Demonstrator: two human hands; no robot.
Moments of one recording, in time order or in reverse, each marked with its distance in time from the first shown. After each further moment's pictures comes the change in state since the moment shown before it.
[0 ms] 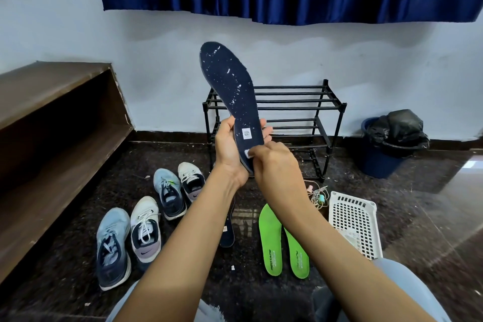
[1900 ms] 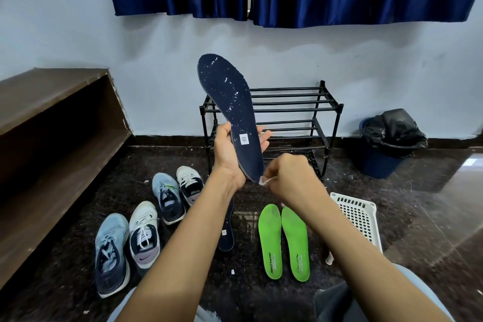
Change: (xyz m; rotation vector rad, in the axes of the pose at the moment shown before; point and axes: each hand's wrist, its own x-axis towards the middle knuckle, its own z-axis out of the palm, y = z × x) left_hand 0.011 -0.006 0.002 -0.020 0.036 -0.017; right_hand 0.000 0.010 -0.036 0.028 -0.513 0.497
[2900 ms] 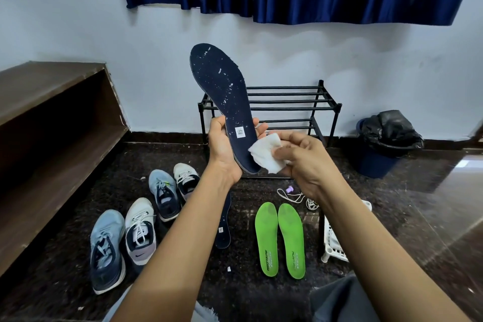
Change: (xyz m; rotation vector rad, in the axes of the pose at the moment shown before) left_hand 0.000 0.008 0.001 -0.108 -0.095 -0.004; right_hand 0.009 0.005 -0.022 1.173 -0.020 0.098
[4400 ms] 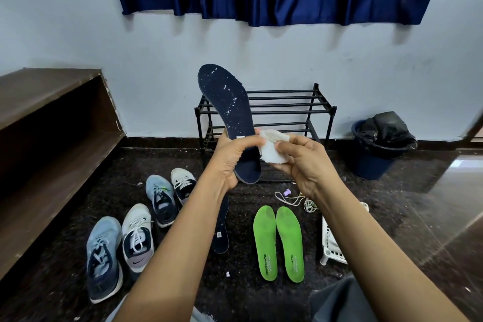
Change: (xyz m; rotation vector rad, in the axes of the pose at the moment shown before) left_hand -0.001 -0.005 -0.007 0.449 0.009 0.036; right_hand 0.012 0.001 -0.007 0.180 0.100 0.041
